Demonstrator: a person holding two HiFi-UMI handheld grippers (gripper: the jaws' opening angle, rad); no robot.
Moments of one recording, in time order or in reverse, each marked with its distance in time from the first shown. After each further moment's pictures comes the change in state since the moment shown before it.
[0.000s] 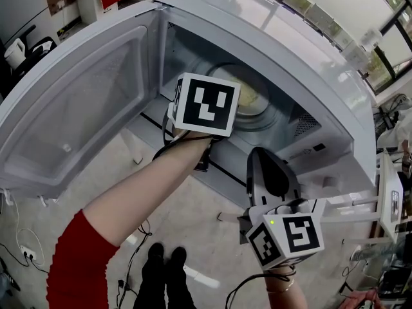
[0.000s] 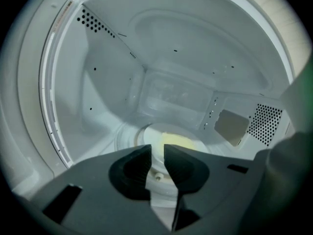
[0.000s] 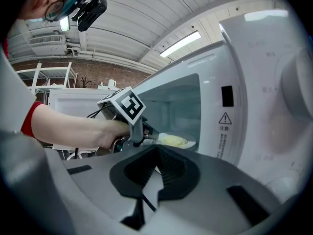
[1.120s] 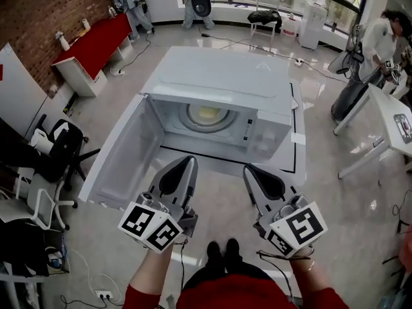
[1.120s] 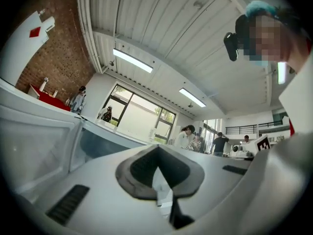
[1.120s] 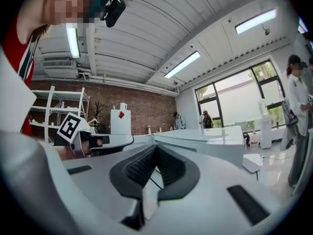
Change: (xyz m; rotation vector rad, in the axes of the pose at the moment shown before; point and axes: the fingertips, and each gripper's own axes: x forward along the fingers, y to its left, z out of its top) left arm -0.287 -0.113 0.008 0.053 -0.449 -0.479; right arm -0.171 0.045 0.093 0.057 -0.195 0.125
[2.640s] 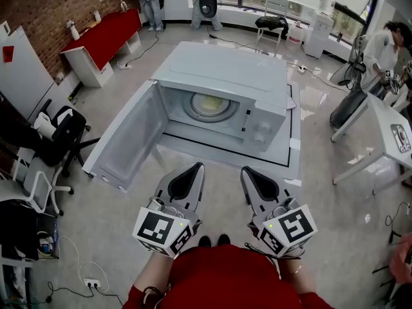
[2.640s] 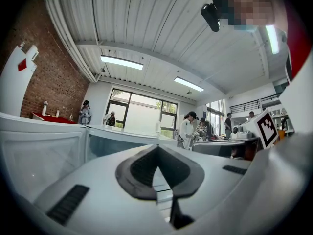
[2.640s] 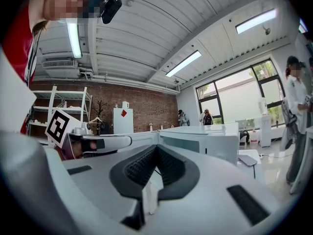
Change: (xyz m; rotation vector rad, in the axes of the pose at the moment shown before) left arm -0.035 -0.050 -0.031 0.191 0.081 0.083; right arm -0.036 0.021 -0.020 0.008 0.032 0.009
